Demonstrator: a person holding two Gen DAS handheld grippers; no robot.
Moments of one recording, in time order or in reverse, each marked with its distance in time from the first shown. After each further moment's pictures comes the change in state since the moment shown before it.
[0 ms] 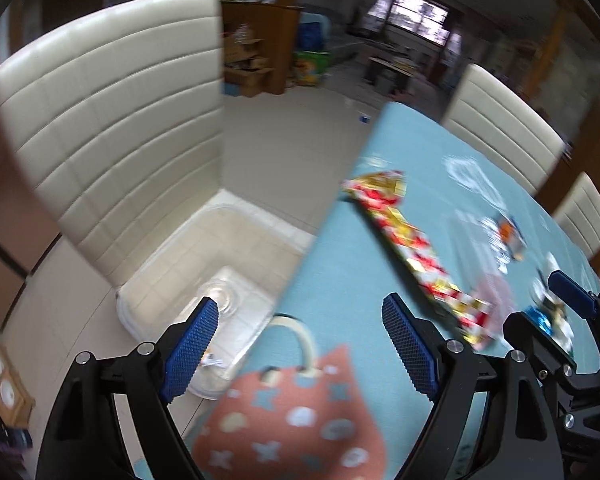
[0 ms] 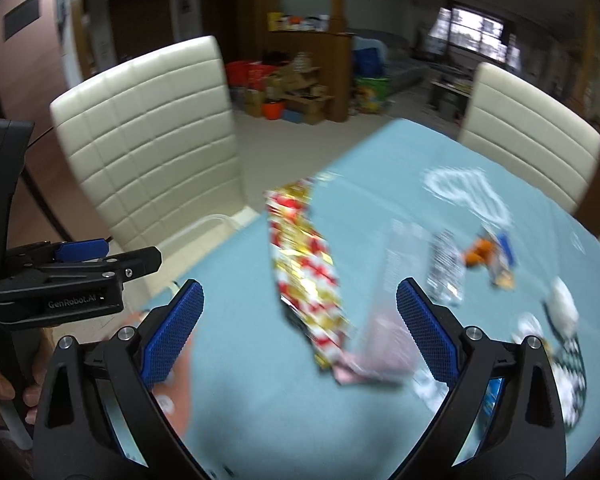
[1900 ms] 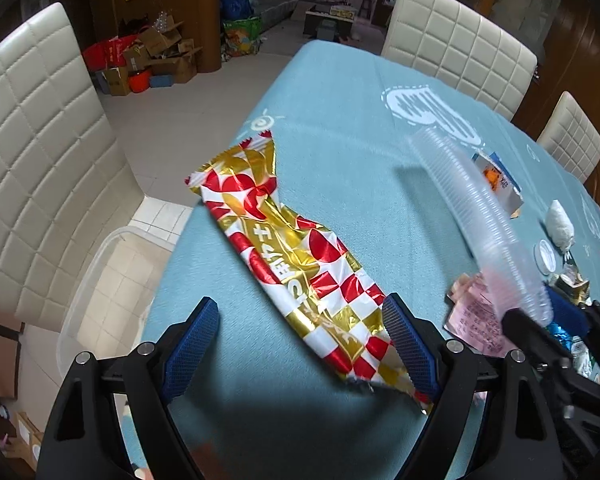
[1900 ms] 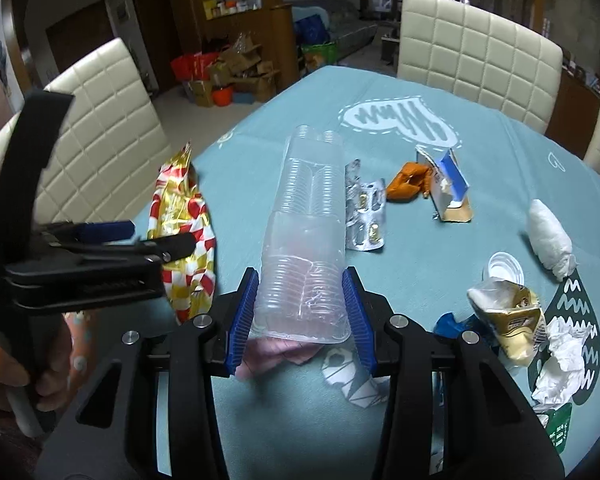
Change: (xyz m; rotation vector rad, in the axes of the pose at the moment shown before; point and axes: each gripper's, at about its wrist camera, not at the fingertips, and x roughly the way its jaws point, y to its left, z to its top) left arm 0.106 -0.096 0.025 0.217 0.151 -0.057; right arm 0.053 -0.083 -0.022 0.181 0.089 -0.046
